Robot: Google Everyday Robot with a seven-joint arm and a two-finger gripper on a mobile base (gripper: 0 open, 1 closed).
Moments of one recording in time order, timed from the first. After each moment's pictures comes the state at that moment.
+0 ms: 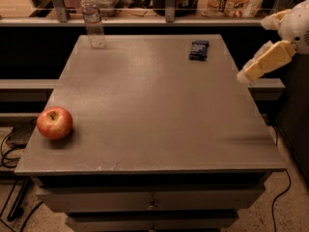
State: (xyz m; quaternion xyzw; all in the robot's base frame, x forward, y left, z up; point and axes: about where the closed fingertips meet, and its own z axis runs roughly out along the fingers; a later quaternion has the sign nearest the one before) arm 0.563 -0.214 0.986 -0.51 0.76 0.09 0.39
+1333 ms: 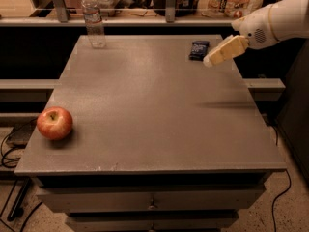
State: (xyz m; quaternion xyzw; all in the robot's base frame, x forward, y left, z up) arm 0.666 -0.178 0.950 -0.45 0.77 0.15 0.43
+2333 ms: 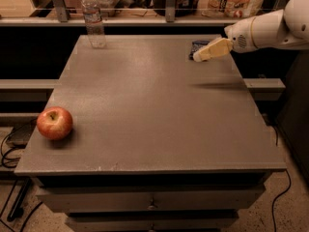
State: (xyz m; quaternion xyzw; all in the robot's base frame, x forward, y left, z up) arm 0.738 -0.172 0.914 -0.38 0.77 0.18 0.47
